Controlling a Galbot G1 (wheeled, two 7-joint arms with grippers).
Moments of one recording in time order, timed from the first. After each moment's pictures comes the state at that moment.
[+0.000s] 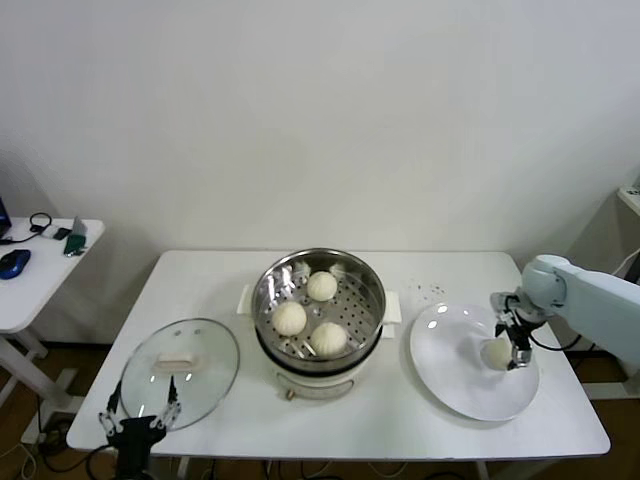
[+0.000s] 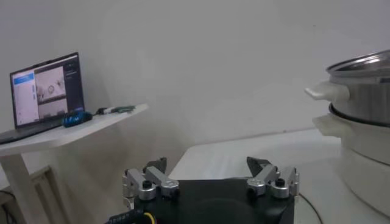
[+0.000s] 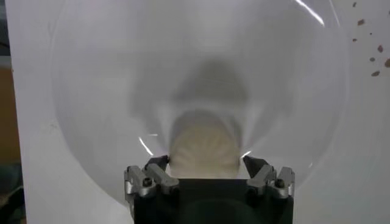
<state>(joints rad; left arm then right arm) 1.78 -1.50 -0.69 -2.00 0.04 -0.11 -0.17 0.18 0.66 -1.22 1.06 0.07 -0.21 -1.05</state>
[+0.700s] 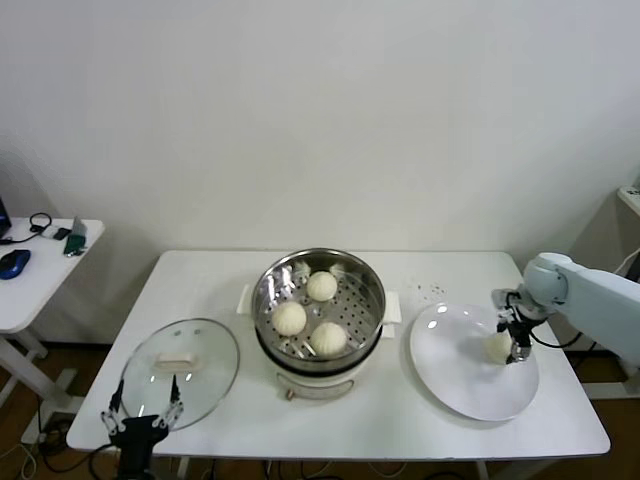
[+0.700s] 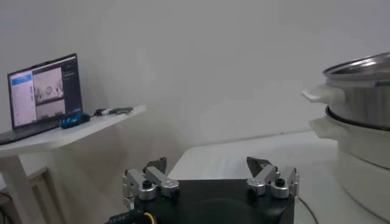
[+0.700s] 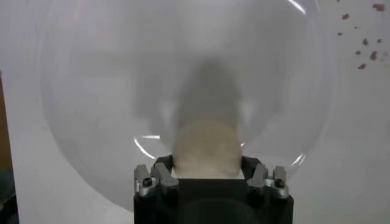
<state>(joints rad) 1.78 -1.50 -0.68 -2.01 0.05 -0.12 -0.18 0.22 0.67 -1.24 1.05 0.11 -0.23 -1.03</state>
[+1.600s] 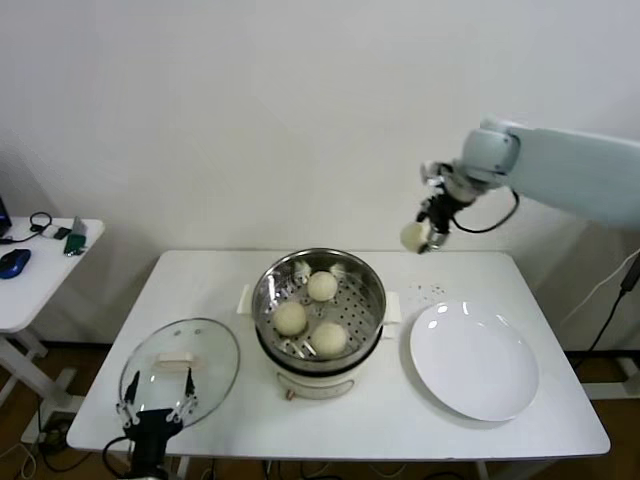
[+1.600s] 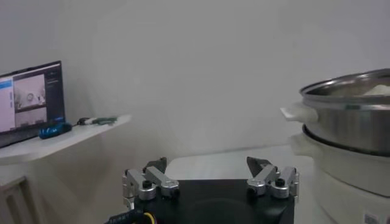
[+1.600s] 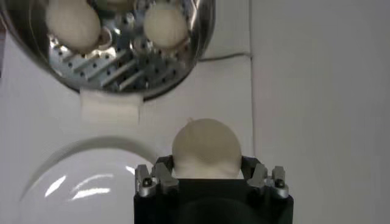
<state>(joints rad) 1.78 -1.49 -0.63 -2.04 0.05 -0.12 -0.17 0.93 1.00 -1.71 1.21 0.79 -0.36 -0.93</state>
